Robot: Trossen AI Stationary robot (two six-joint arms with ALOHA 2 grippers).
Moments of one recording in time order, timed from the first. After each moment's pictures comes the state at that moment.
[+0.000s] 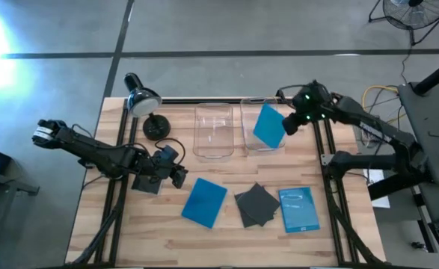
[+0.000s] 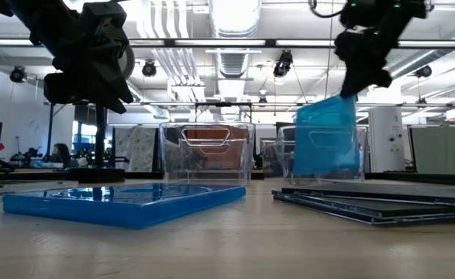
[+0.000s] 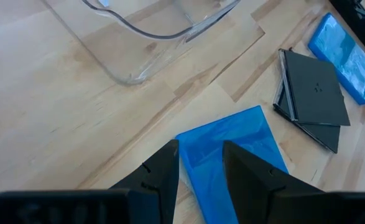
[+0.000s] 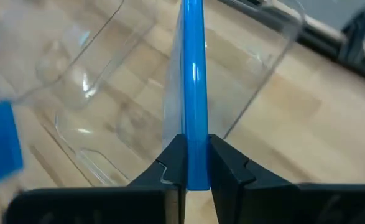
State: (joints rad) left arm -0.26 1.06 0.67 -0.42 -0.36 -1.05; right arm -0.70 1.08 1.00 -0.88 -0.14 0.21
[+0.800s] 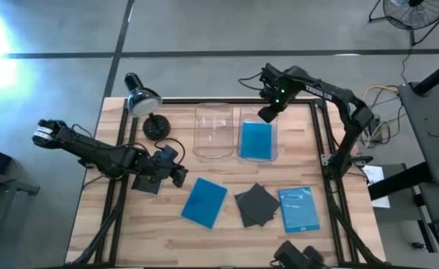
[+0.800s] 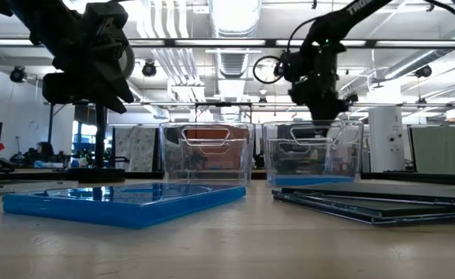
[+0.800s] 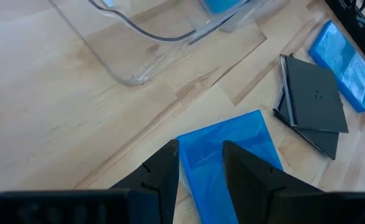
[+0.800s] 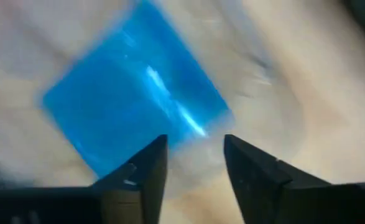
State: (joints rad) left arm -0.26 1.06 0.67 -0.42 -0.37 -1.08; right arm -0.78 1.77 1.49 -1.21 -0.07 0.04
